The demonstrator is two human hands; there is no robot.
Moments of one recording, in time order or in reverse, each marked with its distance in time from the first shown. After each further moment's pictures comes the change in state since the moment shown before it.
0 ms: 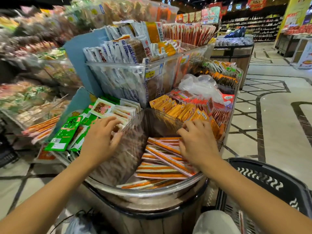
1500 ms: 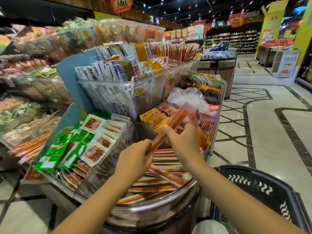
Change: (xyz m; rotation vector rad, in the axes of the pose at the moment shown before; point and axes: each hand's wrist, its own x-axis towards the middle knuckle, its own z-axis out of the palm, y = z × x) left_hand 0.012 0.123 0.016 -0.205 -0.131 0.036; right_hand 0.023 -0.022 -0.051 1.271 0.232 0.607
